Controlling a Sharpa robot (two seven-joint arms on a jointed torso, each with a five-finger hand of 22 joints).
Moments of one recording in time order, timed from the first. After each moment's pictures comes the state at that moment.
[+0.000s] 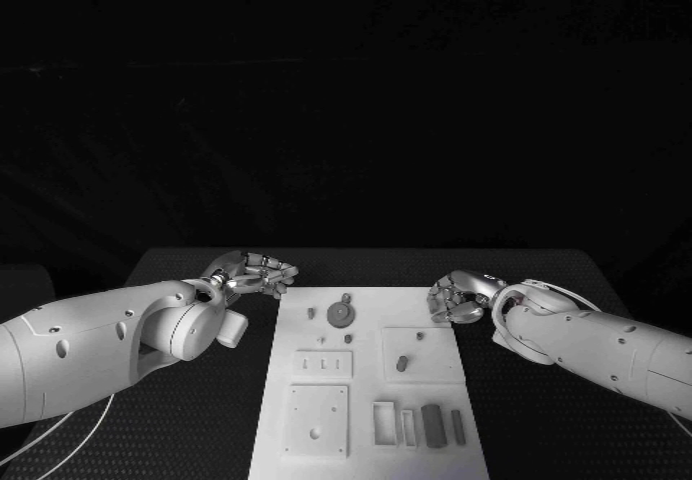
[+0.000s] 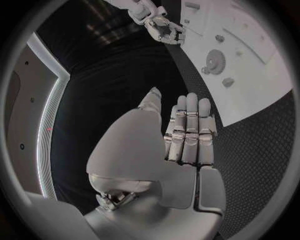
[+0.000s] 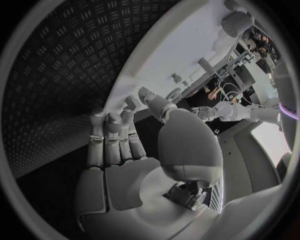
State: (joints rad) left arm 1.36 -0.82 -0.23 1.38 -0.13 -0.33 0.16; left_hand 1.49 -0.10 0.02 0.29 0.15 0.84 0.17 0.32 0.44 1.22 0.10 0.08 0.20 1.03 0.06 0.48 0.70 0.06 0.86 -0.04 0.48 1.31; right arm 1.18 -0.66 -0.12 0.98 -1.26 -0.27 0.15; right_hand 1.14 -0.21 0.61 -0.19 0.06 0.86 0.14 0.28 0.45 0.90 0.03 1.27 0.70 1.08 -0.07 1.29 1.00 0.24 0.98 0.02 1.08 1.31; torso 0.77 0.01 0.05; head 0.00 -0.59
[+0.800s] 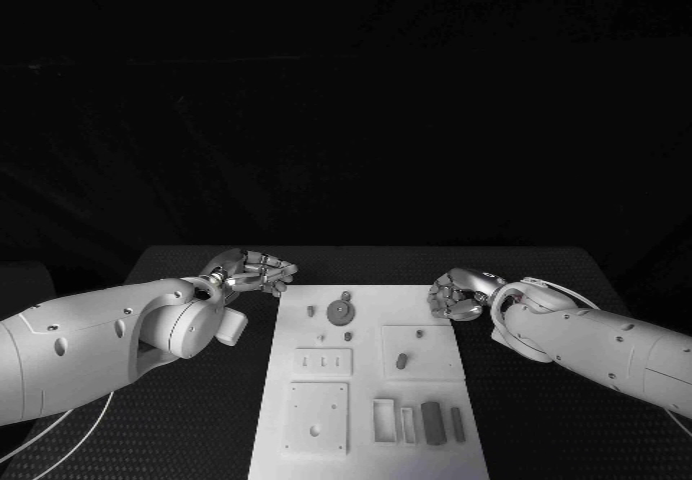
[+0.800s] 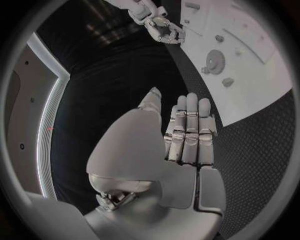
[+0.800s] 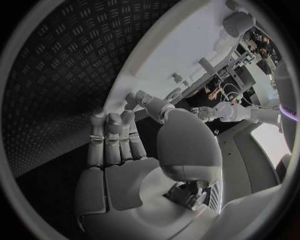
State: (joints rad) left arm 1.36 -0.83 -0.23 1.38 -0.13 -0.33 0.16; left_hand 1.49 -0.10 0.02 0.29 0.15 0.84 0.17 0.32 0.44 1.22 0.10 0.08 0.20 1.03 0.06 0.47 0.70 0.06 0.86 -0.04 0.48 1.31; right arm 1.18 -0.66 -0.12 0.98 -1.27 -0.28 0.15; right_hand 1.15 -0.20 0.67 -0.15 0.05 0.93 0.11 0.33 0.47 0.92 0.02 1.28 0.70 1.09 -0.08 1.29 1.00 0.24 0.99 0.01 1.08 1.31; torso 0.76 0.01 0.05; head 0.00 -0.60
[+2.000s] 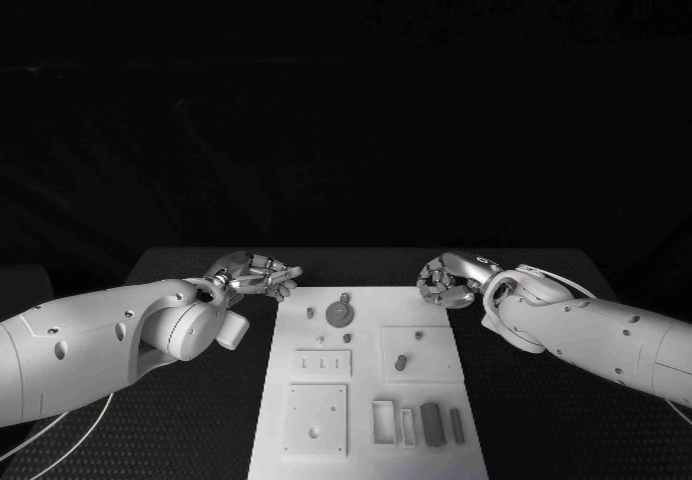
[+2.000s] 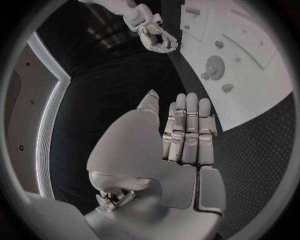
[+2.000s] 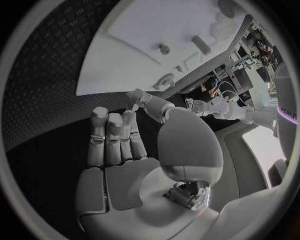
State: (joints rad) left arm 1.36 -0.83 -0.22 1.39 -0.18 -0.29 0.12; left_hand 1.42 -0.07 0.02 0.29 0.14 0.92 0.13 0.34 0.46 1.28 0.07 0.10 0.22 1.04 0.05 0.47 0.71 0.06 0.85 -0.04 0.48 1.31; right arm 1.23 -0.69 -0.11 1.11 -1.32 -0.36 0.11; right_hand 1.17 -0.16 0.76 -0.17 0.05 0.98 0.07 0.36 0.47 0.95 -0.02 1.28 0.69 1.12 -0.12 1.30 1.00 0.24 1.02 -0.02 1.10 1.31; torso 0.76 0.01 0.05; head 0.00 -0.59
